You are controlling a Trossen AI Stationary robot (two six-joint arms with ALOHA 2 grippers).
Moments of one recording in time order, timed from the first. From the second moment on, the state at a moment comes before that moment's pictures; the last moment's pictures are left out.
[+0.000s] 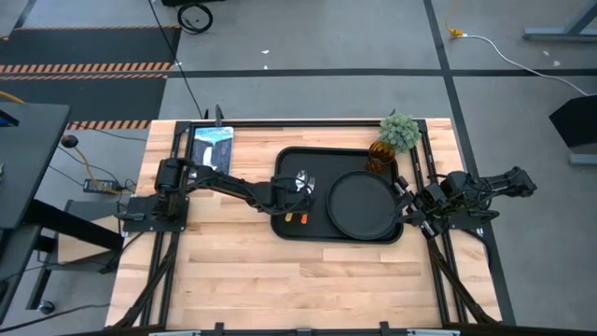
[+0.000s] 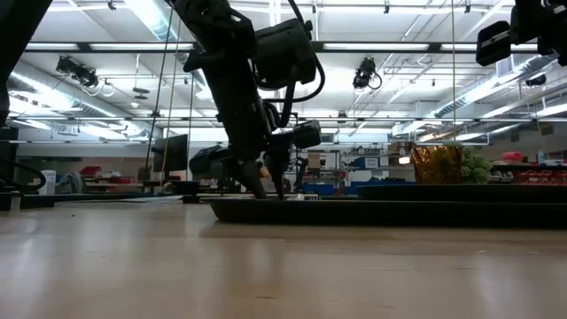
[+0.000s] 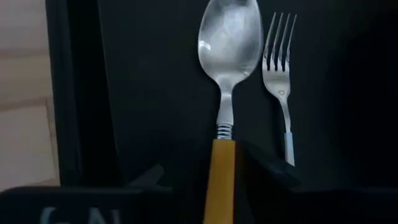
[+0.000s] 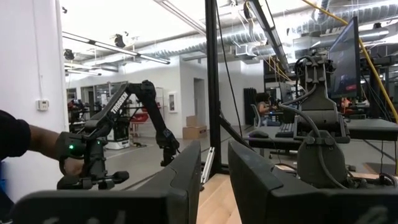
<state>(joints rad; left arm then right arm) -0.05 2.00 1.26 -0.45 -0.50 -1.34 0.19 0.05 0.01 0.36 -0.26 0.10</state>
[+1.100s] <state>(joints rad) -0.03 1.98 1.48 0.05 -0.50 0.89 0.19 0.05 0.01 0.45 0.25 0.07</state>
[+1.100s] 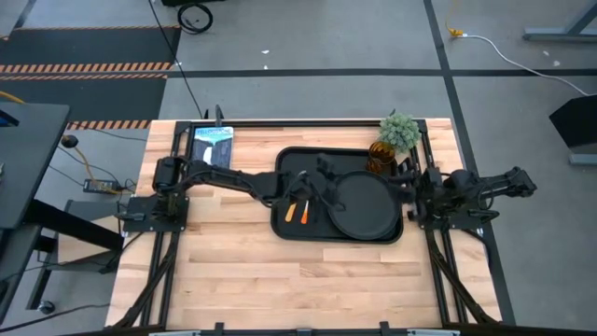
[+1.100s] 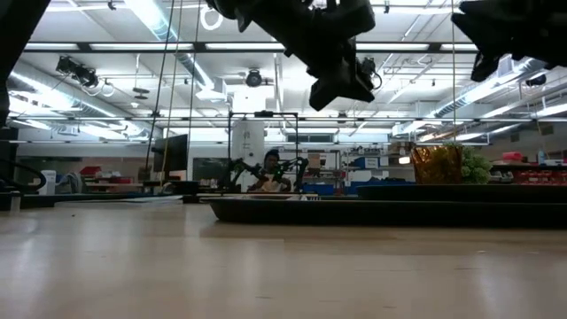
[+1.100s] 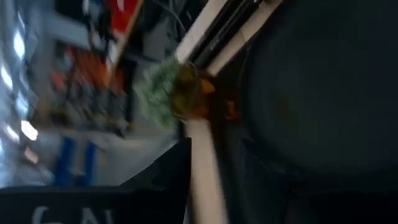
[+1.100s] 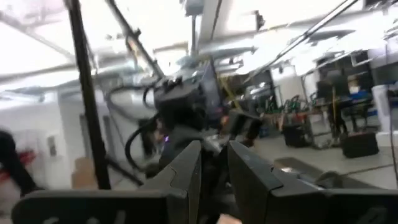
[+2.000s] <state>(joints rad) 0.09 1.53 1.48 -0.60 0.08 0.42 0.19 0.05 0.03 0.26 0.25 0.14</state>
